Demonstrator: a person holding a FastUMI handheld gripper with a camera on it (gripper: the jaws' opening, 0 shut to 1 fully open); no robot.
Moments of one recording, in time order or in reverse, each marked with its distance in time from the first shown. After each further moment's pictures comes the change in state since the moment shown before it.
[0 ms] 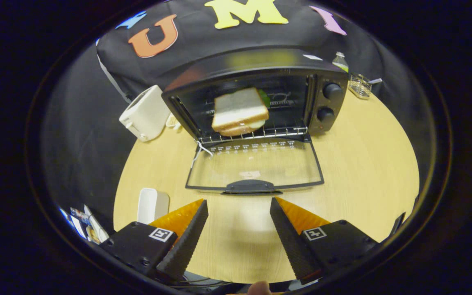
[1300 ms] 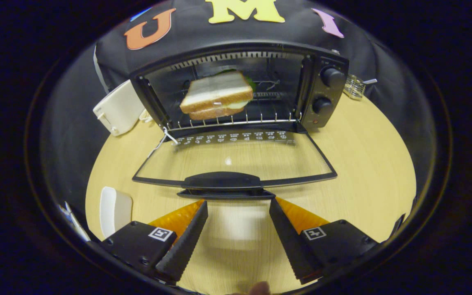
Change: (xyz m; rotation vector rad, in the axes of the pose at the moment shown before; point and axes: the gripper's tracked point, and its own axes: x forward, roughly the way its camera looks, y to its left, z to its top) arm 0.034 -0.023 0.006 -0.036 -0.102 -0.101
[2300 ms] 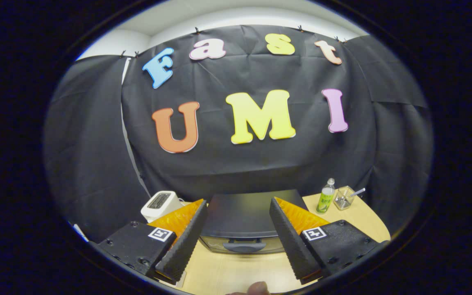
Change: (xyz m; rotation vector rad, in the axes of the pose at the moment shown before) arm -0.241 0.044 0.282 -0.048 -0.684 0.108
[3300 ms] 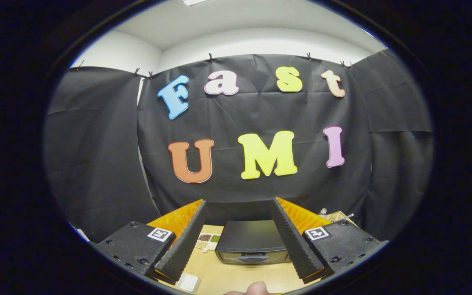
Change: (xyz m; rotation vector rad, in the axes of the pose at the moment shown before) arm -0.083 0.049 0.086 -0.027 -0.148 0.014
